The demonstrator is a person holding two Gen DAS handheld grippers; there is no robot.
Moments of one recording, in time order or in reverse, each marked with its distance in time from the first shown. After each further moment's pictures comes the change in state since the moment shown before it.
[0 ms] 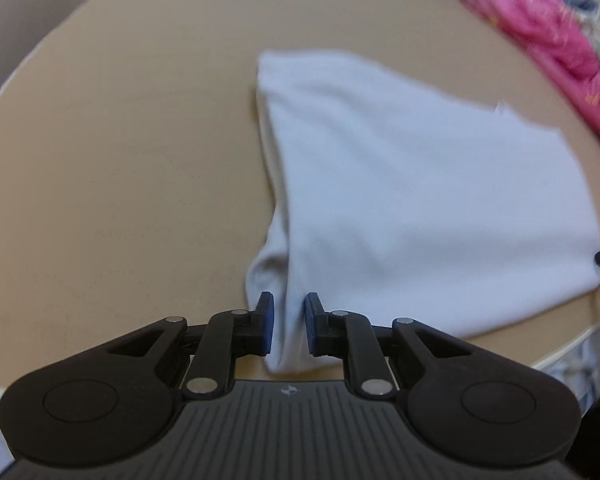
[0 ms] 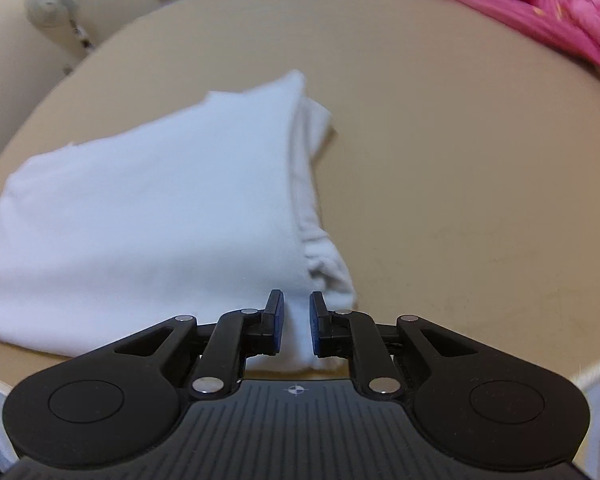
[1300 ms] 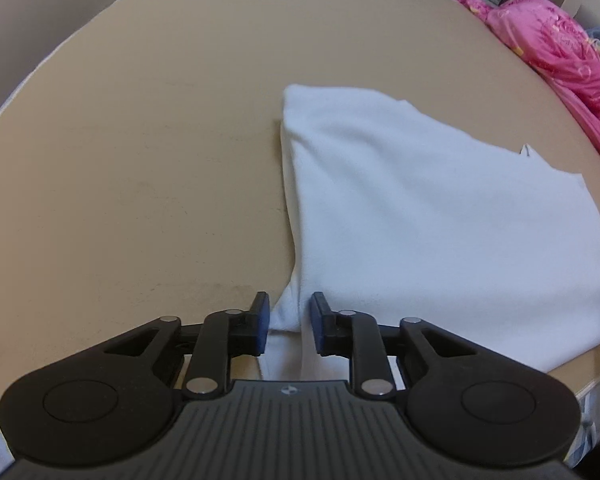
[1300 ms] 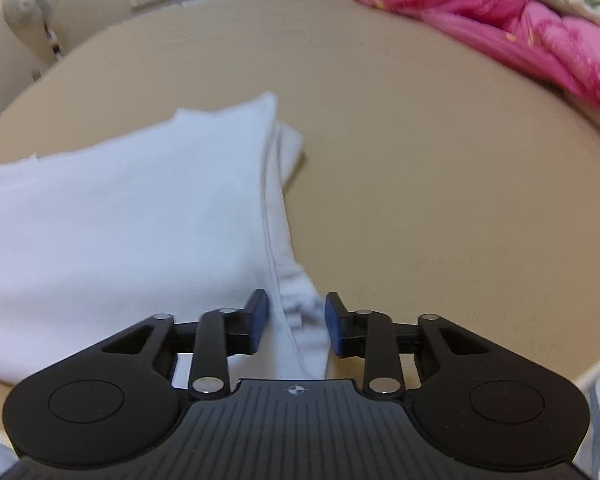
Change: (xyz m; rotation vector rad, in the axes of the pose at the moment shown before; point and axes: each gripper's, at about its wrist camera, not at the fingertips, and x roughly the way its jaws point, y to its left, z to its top) left arm -0.003 0.007 0.023 -0.074 -0.032 0.046; right arm 0.019 0.013 0.003 -0.024 -0.058 -0.137
